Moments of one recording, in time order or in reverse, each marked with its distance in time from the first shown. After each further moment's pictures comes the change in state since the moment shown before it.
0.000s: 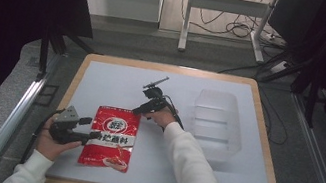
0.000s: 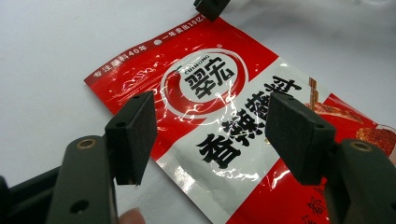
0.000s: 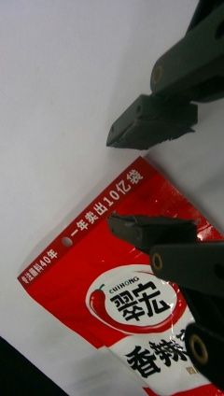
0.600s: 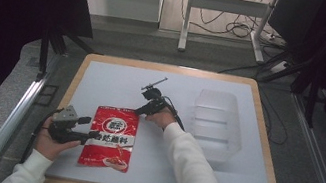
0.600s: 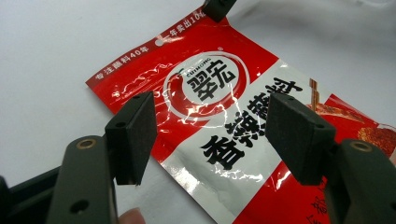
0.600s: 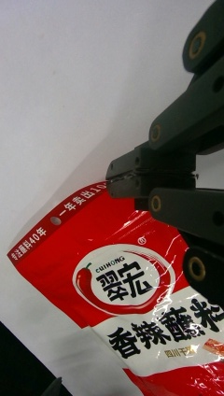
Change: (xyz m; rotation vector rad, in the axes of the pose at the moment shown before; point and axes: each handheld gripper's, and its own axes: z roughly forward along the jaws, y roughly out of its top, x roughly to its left) left arm 0.002 0.000 -0.002 -0.002 0.002 -0.003; right arm 0.006 -0.003 -0.003 0.000 0.043 -0.076
